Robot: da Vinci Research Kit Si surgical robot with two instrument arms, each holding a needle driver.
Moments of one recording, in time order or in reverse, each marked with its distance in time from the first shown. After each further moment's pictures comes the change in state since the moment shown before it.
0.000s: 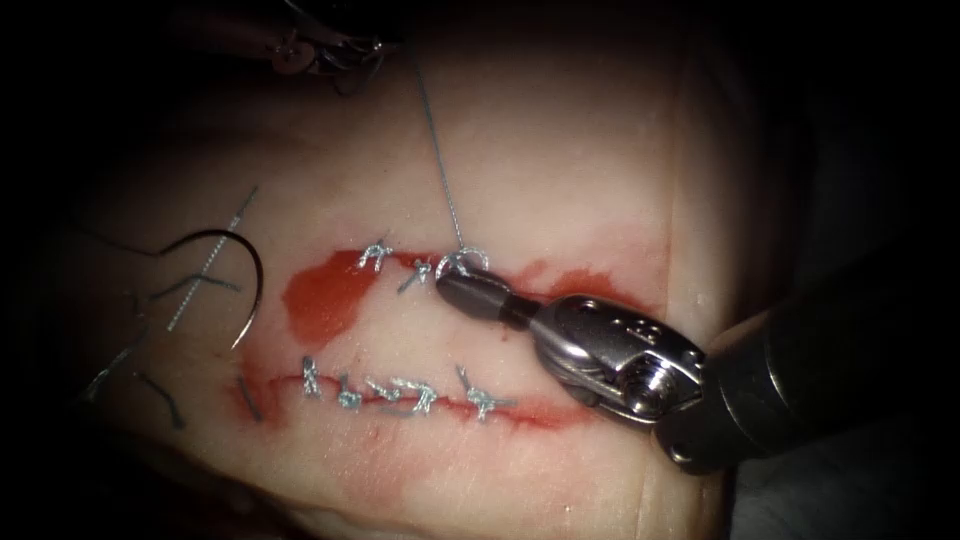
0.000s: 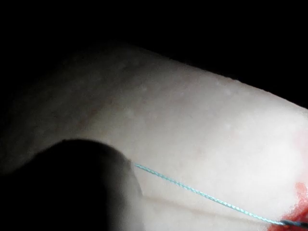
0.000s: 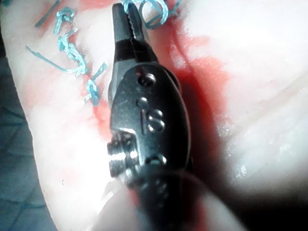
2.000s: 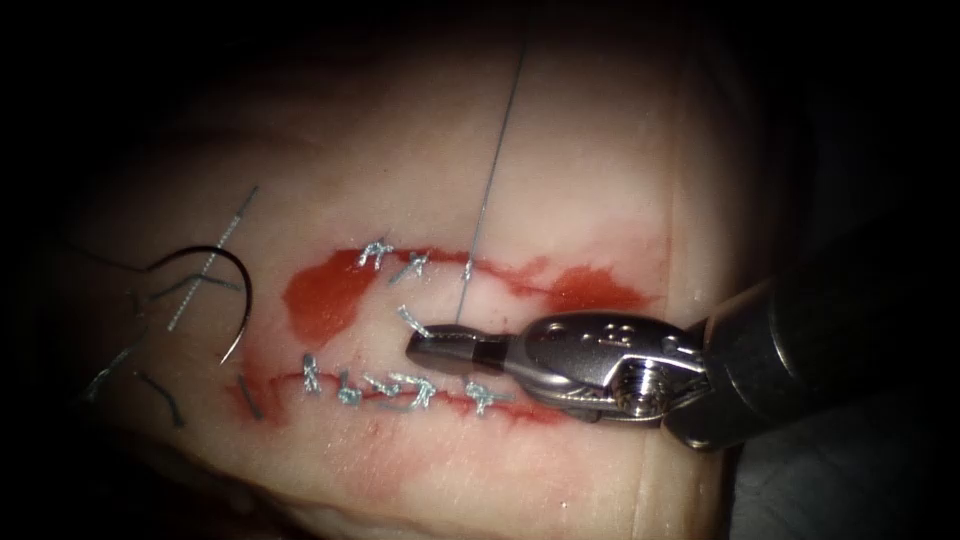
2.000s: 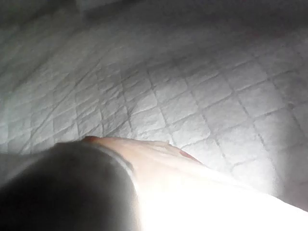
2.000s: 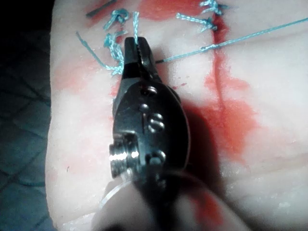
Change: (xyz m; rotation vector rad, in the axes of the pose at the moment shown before) right arm 0.000 0.004 0.001 -0.132 0.222 -0.095; left arm -0.015 0.004 0.018 -0.250 0.159 0.181
